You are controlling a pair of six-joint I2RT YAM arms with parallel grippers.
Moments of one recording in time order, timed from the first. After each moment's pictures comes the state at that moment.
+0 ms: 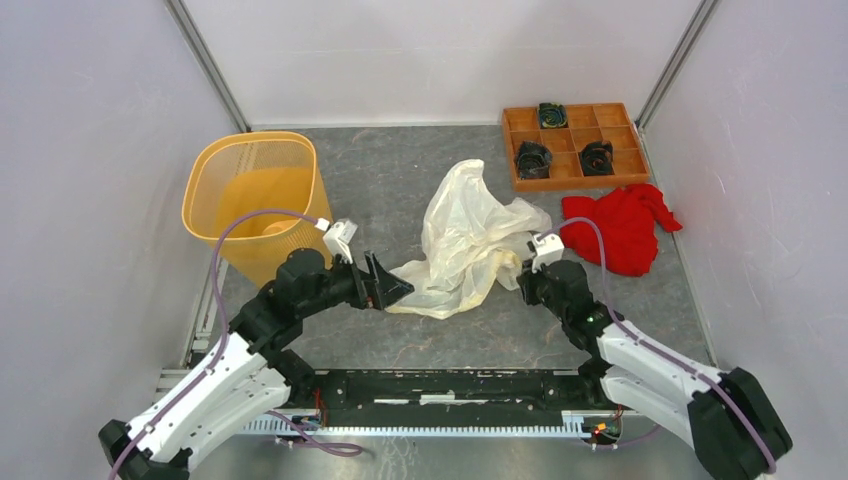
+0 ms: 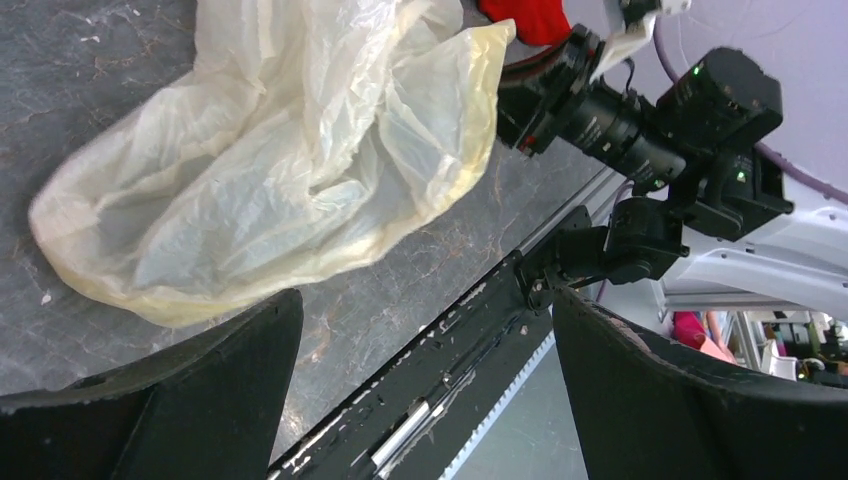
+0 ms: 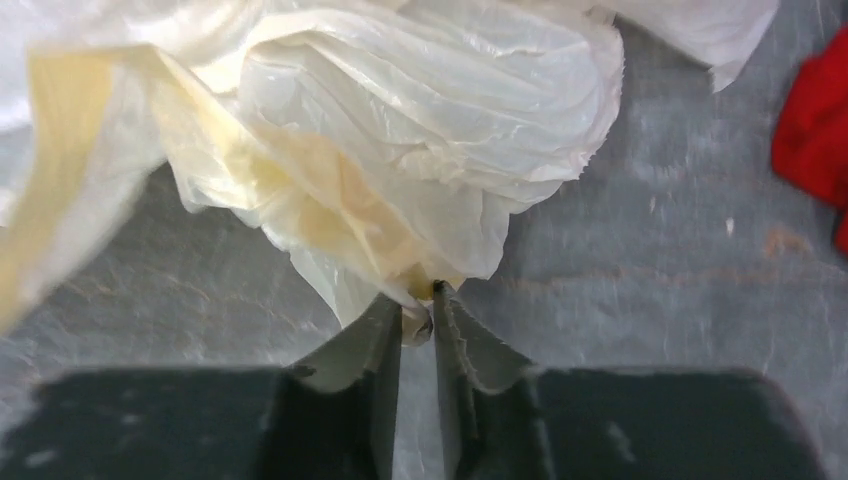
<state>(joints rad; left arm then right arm) -0.66 0.64 0.60 -0.34 0.26 -0.71 0.54 0.84 0.17 0.15 0.14 0.15</state>
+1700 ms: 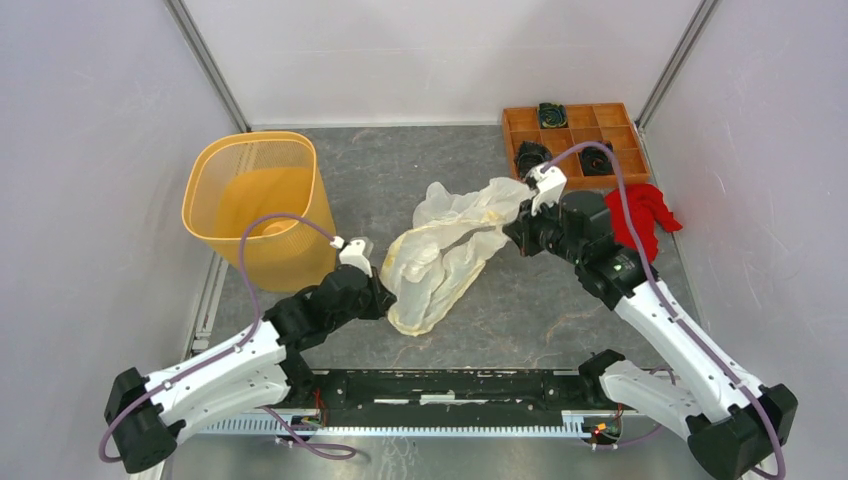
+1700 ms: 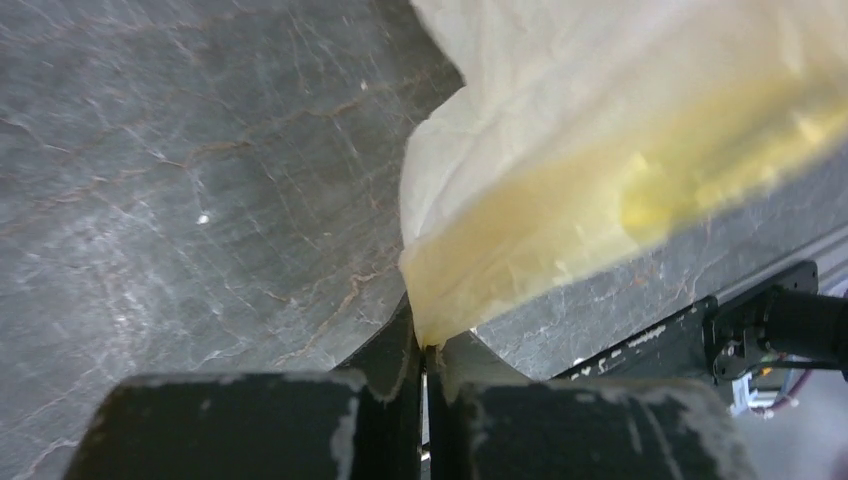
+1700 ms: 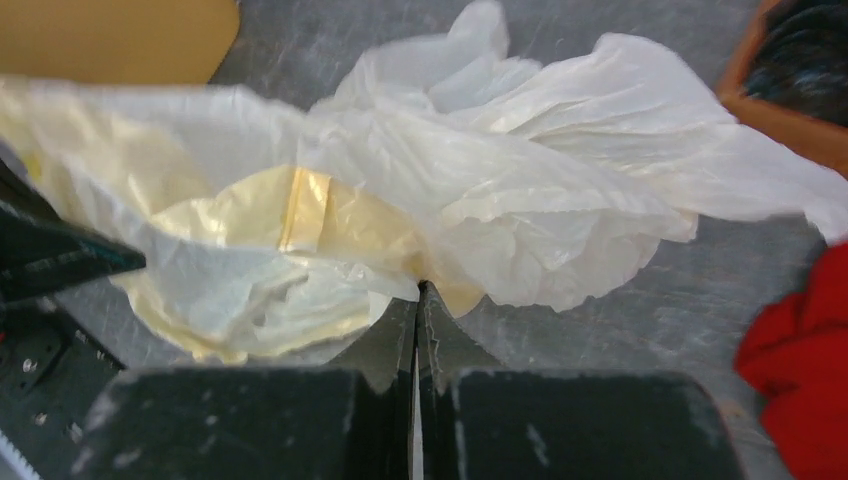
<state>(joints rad) -0.88 0.80 0.49 -0.35 -0.18 -0.77 0.50 0.96 0.94 -0.38 -0.13 0.14</state>
